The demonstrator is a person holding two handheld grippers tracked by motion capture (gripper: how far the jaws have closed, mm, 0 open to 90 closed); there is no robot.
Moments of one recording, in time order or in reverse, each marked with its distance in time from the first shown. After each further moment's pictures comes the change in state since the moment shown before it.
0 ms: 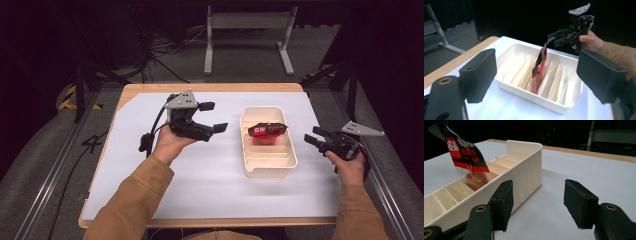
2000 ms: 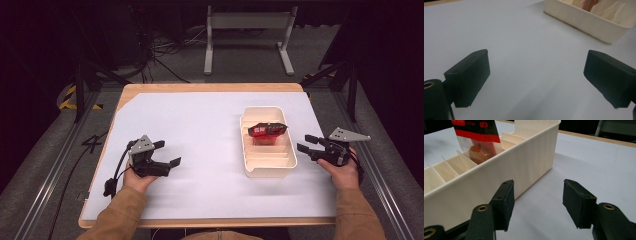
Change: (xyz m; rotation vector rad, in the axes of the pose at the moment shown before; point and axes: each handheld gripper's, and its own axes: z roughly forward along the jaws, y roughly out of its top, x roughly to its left) left arm 0.018 -0.164 -0.063 0.119 0.263 -0.182; right arm 0.016 -0.016 0.013 0.104 0.018 -0.078
